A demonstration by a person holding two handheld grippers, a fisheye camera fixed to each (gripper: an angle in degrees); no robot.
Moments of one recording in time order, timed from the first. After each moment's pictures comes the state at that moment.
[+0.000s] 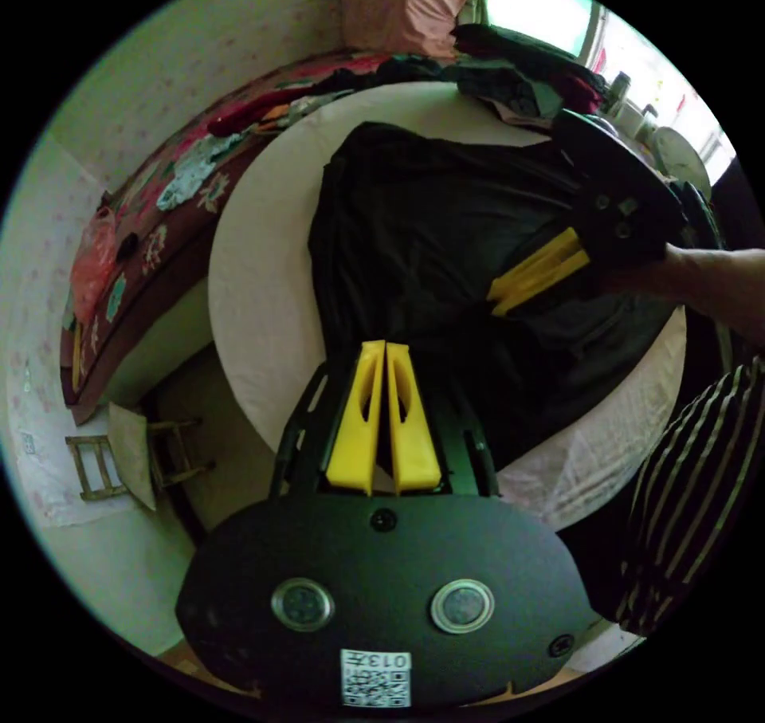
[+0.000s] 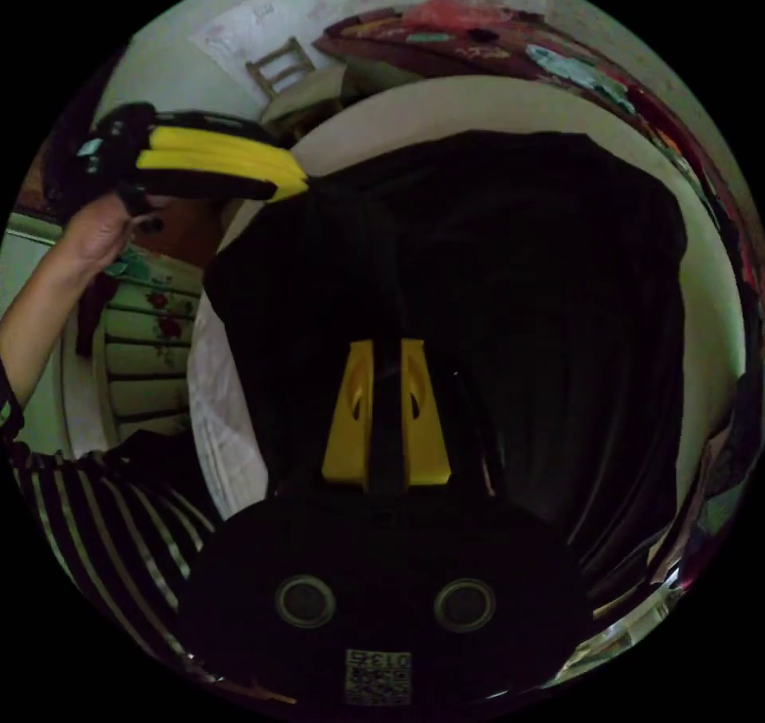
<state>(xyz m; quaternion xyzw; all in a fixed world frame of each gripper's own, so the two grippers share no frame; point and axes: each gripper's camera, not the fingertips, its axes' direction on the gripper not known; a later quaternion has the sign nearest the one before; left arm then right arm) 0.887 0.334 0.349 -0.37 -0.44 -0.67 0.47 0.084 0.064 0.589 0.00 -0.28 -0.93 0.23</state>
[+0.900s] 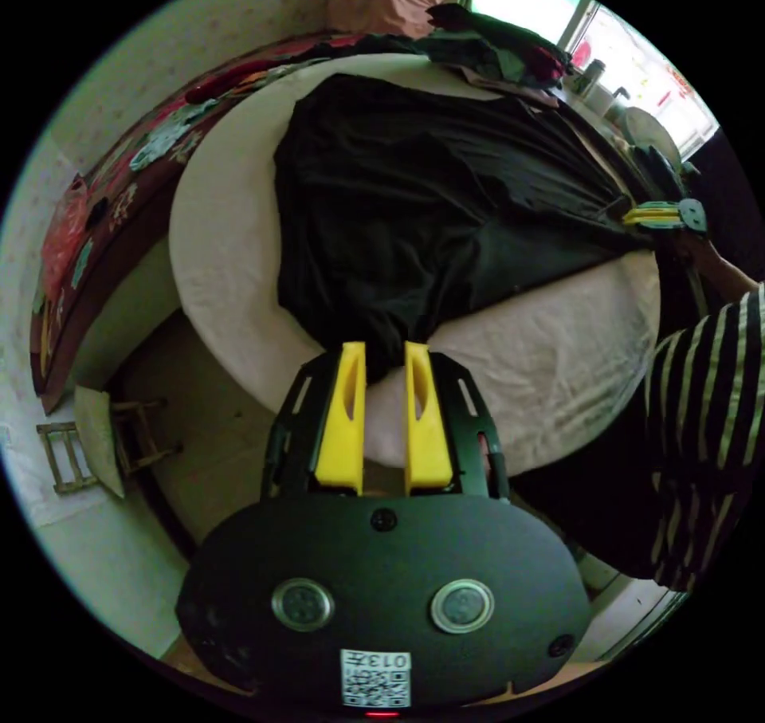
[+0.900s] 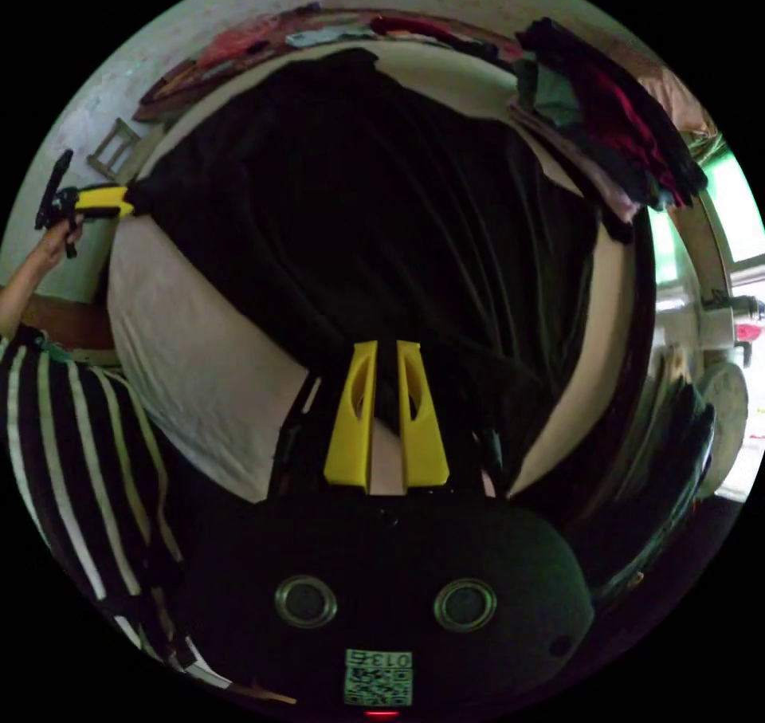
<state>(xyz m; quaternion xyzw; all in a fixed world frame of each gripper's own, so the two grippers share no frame) 0.944 0.341 0.420 -0.35 -0.38 -0.71 0.49 0.244 -0.181 0.717 0.05 -0.23 -0.82 0.53</state>
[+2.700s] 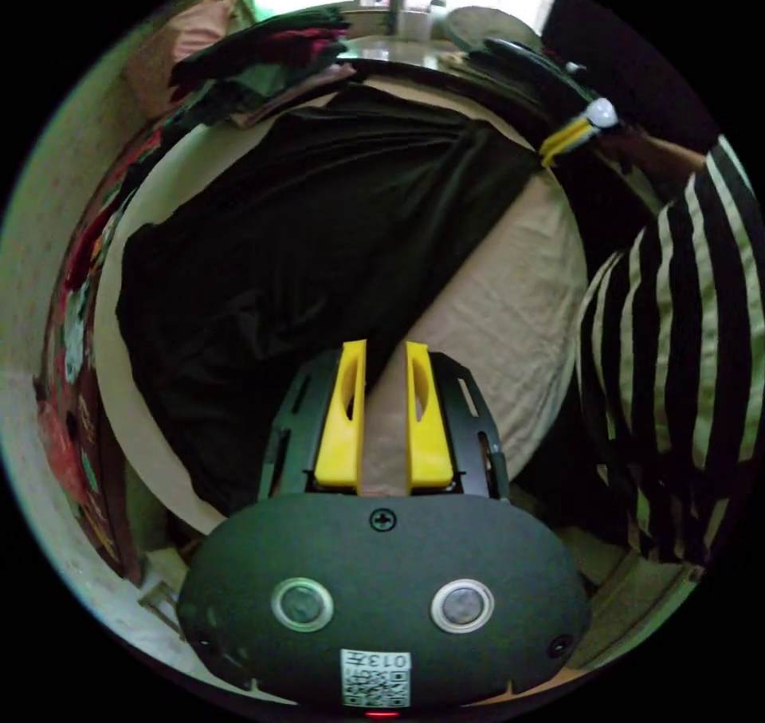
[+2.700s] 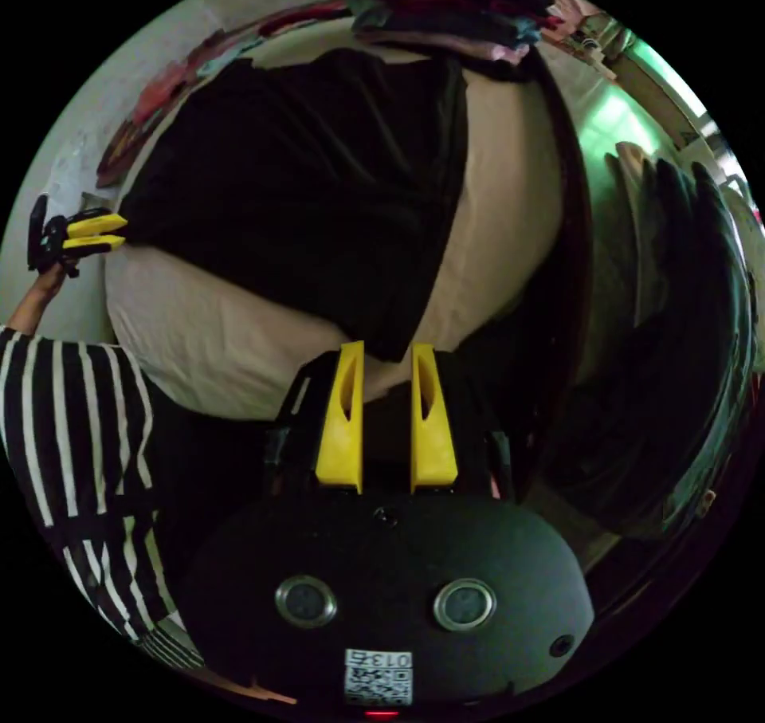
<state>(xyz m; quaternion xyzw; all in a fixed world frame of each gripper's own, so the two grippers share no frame) 0.679 0.272 0.691 -0.43 -0.27 -0.56 0.66 0.327 -0.408 0.876 -0.06 -0.23 -0.76 0.61</state>
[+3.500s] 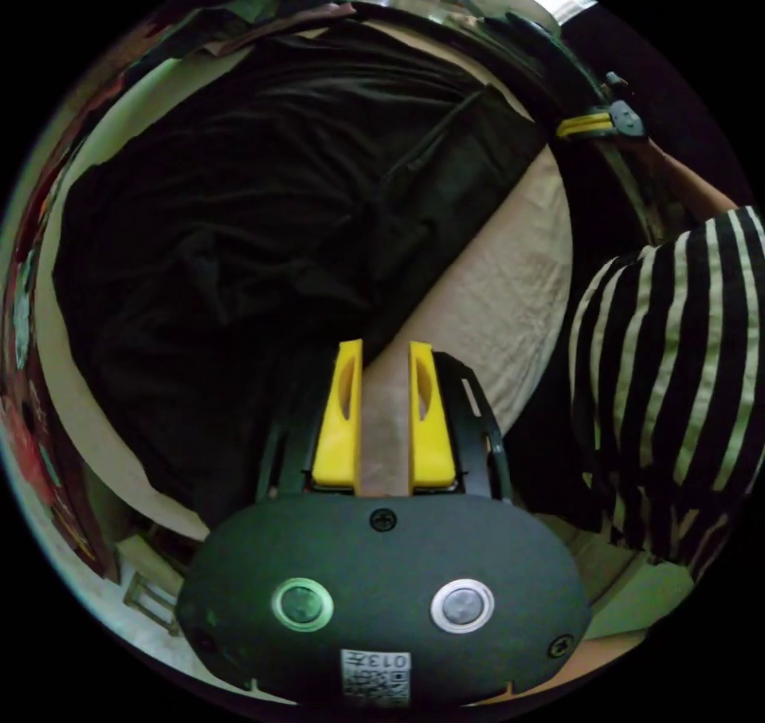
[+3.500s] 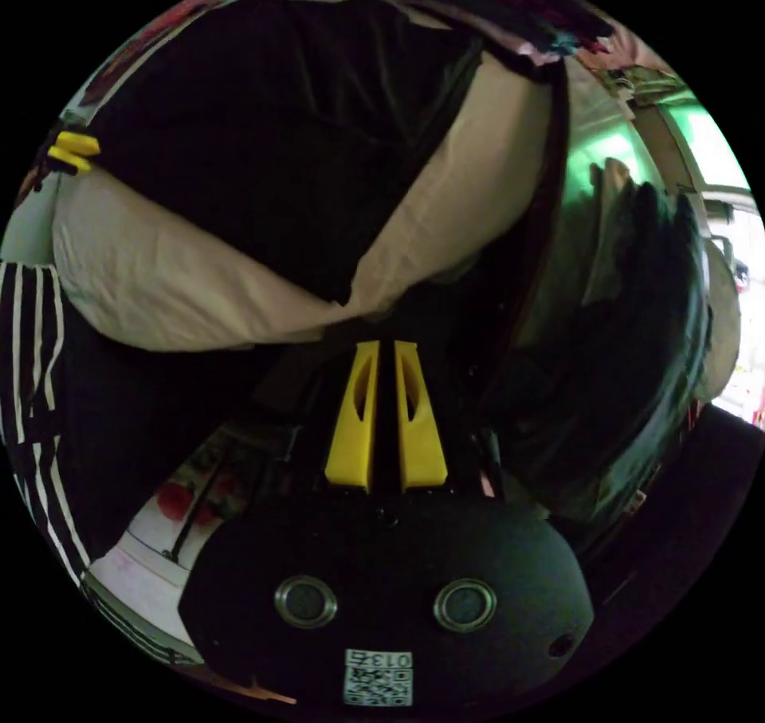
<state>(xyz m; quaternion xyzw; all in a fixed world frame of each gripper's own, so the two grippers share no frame) 0.664 0.302 0.647 -0.40 -0.17 -0.64 0.64 0.307 -0.391 0.863 0.03 -0.12 -0.80 0.58</state>
